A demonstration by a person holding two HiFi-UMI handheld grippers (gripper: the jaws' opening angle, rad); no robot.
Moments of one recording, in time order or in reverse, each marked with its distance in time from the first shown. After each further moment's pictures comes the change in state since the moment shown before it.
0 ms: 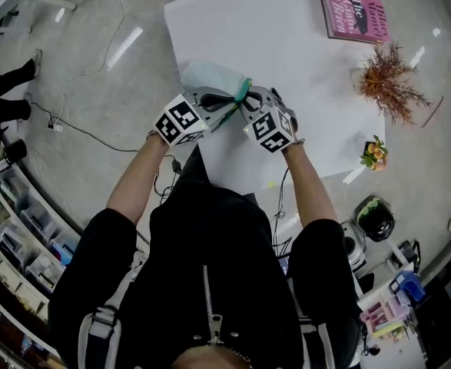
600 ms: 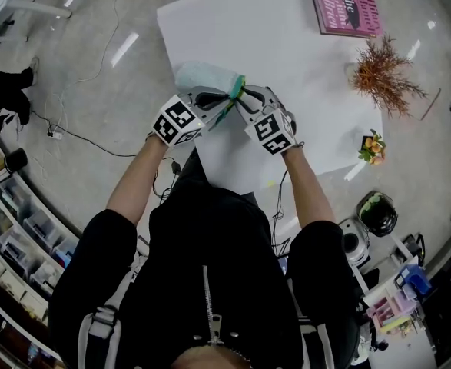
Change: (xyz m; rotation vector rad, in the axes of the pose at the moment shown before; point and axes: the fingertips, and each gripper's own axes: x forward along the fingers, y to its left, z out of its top) left arm 0.001 0.009 -0.001 -0.013 -0.008 0.037; right arm -0.014 -0.006 -0.006 0.084 -0.043 -0.057
